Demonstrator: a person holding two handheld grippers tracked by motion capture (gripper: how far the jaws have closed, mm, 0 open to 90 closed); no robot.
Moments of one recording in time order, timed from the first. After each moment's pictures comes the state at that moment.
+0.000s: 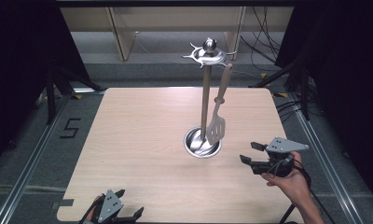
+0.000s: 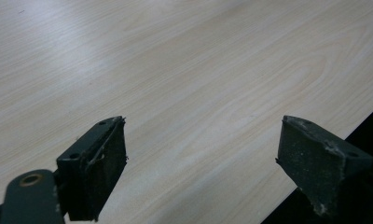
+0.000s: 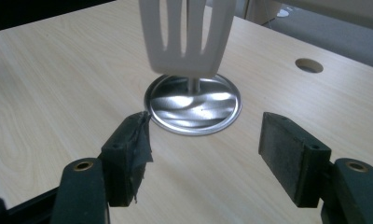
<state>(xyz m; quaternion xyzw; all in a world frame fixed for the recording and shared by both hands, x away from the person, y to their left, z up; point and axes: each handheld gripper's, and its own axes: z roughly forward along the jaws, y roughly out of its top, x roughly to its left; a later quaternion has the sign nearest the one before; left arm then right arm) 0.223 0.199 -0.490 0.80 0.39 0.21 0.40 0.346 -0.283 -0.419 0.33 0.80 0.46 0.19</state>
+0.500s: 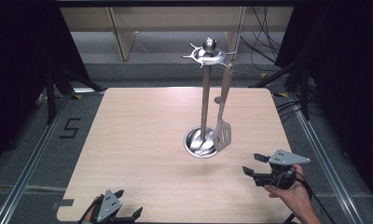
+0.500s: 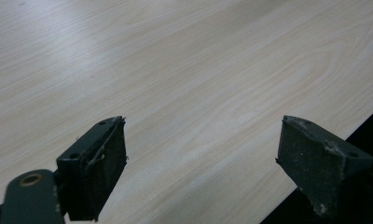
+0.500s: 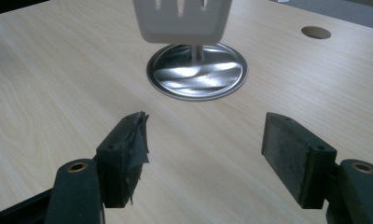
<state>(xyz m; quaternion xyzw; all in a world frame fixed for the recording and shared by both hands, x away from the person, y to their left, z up) 0.223 0.202 -0.493 0.80 0.40 0.21 0.40 0.327 -0.296 -0.451 0.35 0.80 0.46 0.18</state>
